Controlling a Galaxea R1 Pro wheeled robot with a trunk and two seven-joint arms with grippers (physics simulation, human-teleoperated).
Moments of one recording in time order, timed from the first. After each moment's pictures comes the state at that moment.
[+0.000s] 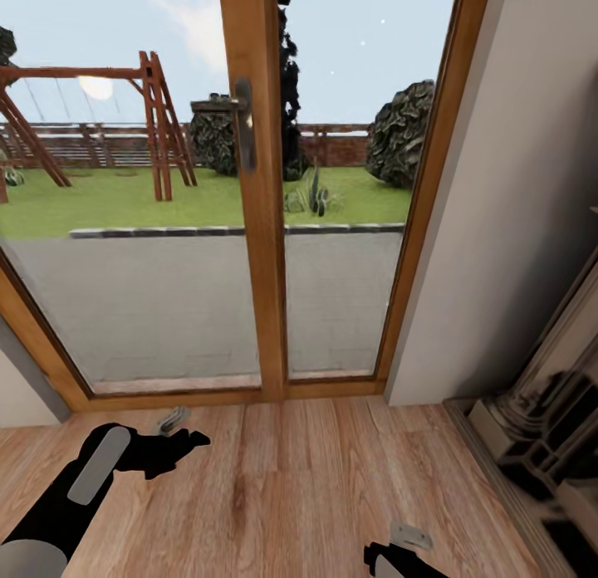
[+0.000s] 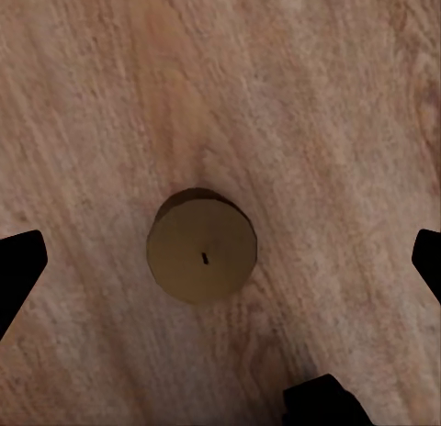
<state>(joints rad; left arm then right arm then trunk) -0.48 0.24 -0.05 -1.05 1.03 0.98 0.28 -0.53 0.09 0.58 -0.15 -0.84 0.09 -0.41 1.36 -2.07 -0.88</state>
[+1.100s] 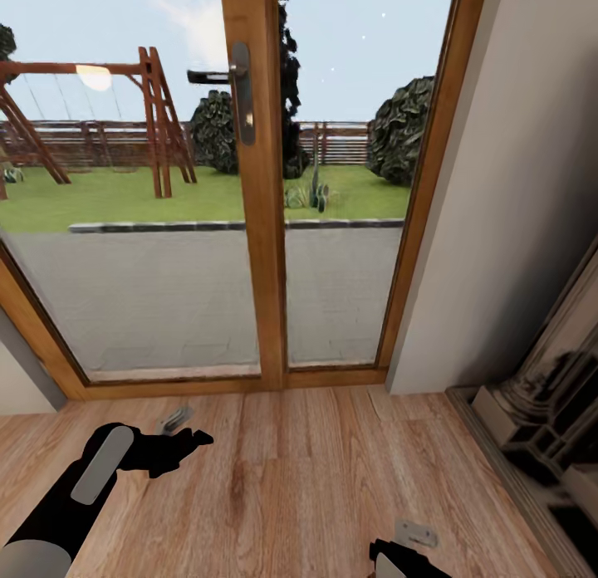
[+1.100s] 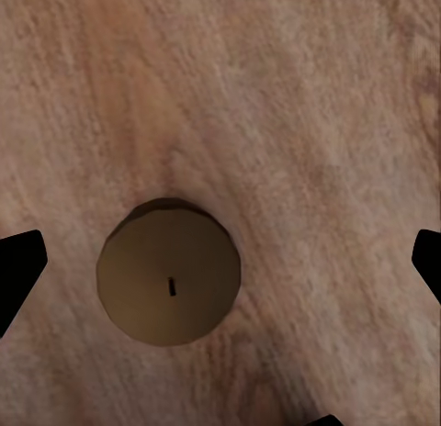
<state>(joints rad) -0.48 0.23 -0.05 -1.06 1.03 0.99 0.28 -0.53 0.09 0.58 -0.17 -0.84 0.06 -0.48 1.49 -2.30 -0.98</state>
